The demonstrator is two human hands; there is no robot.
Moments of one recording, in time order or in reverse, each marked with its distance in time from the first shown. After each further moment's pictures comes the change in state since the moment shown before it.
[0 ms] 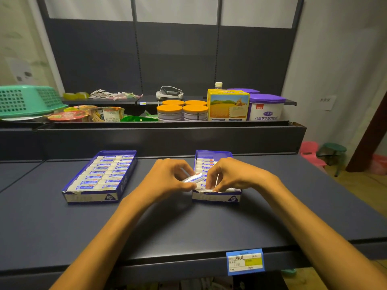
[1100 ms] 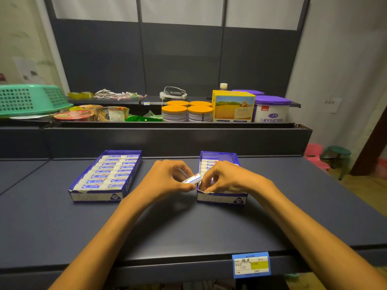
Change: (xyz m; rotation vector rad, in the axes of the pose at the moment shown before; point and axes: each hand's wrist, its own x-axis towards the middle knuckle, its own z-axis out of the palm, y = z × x) left_hand -0.007 -0.007 -0.008 -0.059 0.018 -0.043; right_hand 0.016 -0.011 0.015 -0.019 0.046 -0.031
